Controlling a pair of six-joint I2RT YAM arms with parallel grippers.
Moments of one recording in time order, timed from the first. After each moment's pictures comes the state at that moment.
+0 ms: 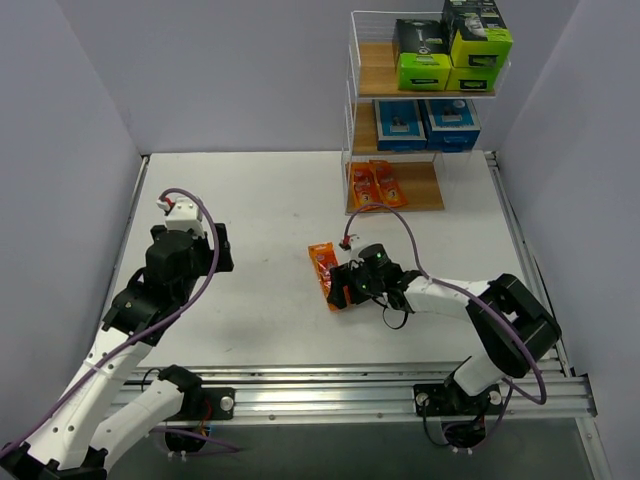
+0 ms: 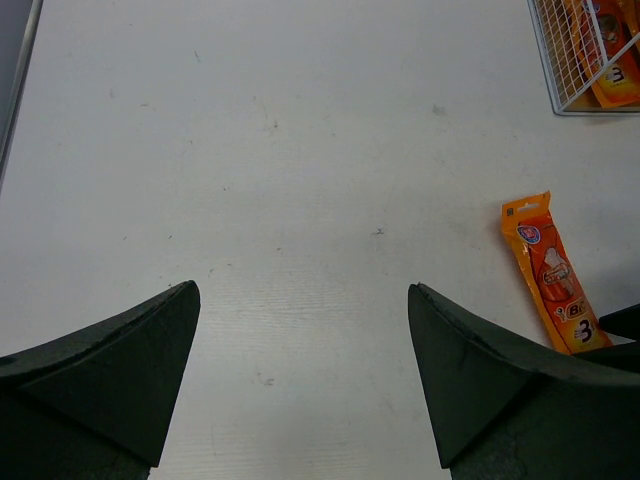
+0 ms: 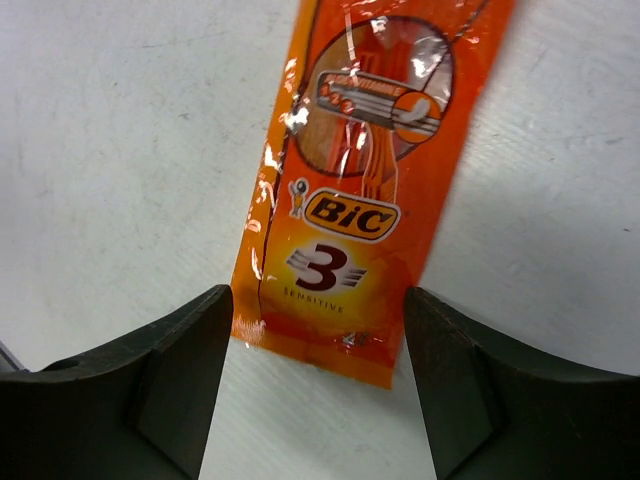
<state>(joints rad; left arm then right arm) -0.48 0.79 0.94 -0.56 -0.40 -0.26 0.65 1.53 0.62 0.15 -0.21 0.29</state>
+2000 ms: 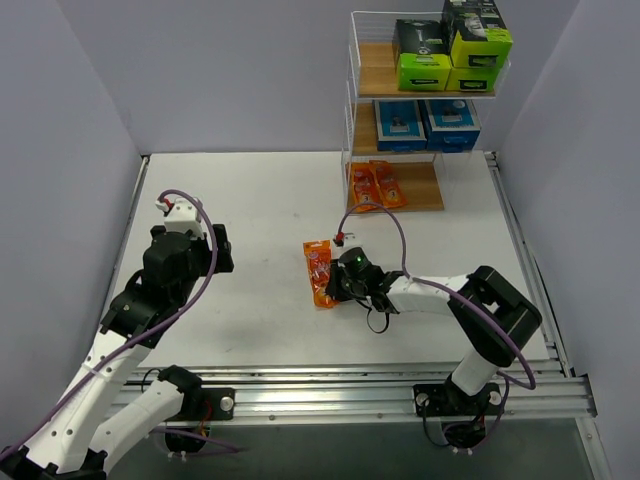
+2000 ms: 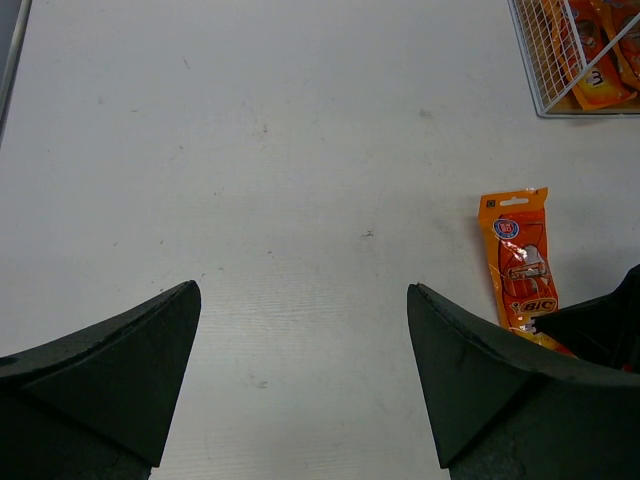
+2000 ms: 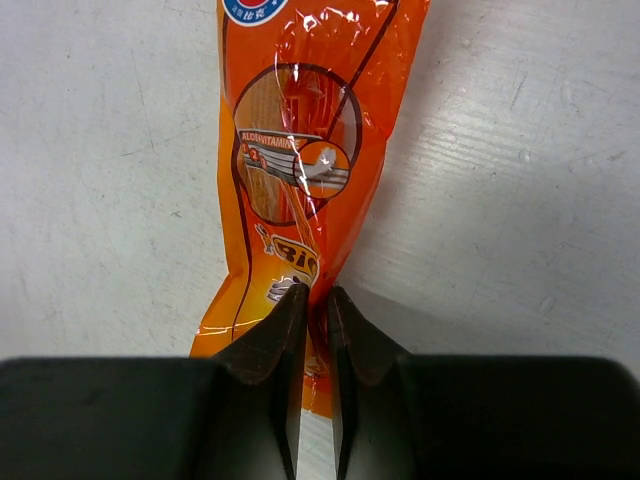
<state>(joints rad) -0.48 0.77 0.94 -0.56 -0.38 -0.25 0.77 1.63 0.70 0.18 0.04 0.53</state>
